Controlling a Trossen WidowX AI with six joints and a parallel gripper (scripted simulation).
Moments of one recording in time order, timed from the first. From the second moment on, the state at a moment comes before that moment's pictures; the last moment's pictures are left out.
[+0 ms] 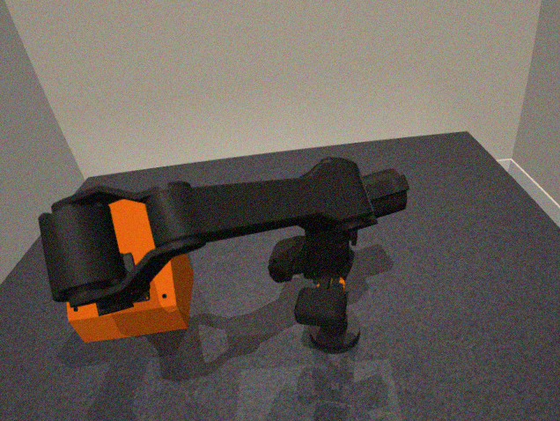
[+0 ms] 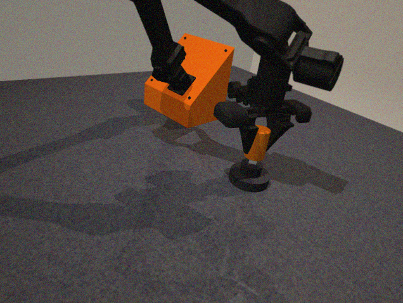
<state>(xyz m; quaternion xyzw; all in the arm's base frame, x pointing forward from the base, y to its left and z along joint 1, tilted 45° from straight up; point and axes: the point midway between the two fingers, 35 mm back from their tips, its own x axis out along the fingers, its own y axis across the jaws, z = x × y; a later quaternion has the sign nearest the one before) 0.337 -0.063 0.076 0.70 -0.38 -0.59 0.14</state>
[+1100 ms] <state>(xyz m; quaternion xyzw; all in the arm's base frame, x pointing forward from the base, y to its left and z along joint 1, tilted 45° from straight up) 0.337 -0.064 0.075 0.70 -0.38 -0.59 0.15</state>
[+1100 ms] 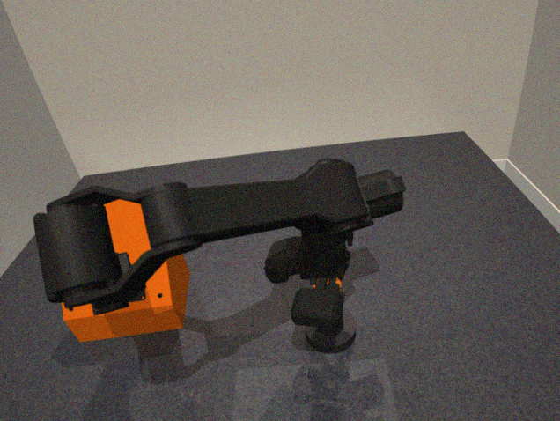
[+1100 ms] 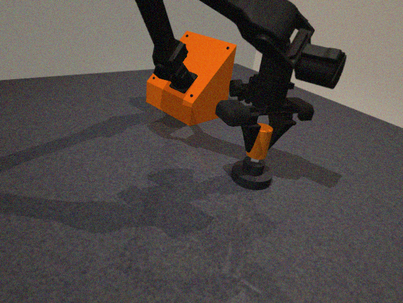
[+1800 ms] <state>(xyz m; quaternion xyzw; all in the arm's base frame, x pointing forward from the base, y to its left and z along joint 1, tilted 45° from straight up) 0.337 -0.061 0.076 0.69 -0.37 -0.60 0.16</state>
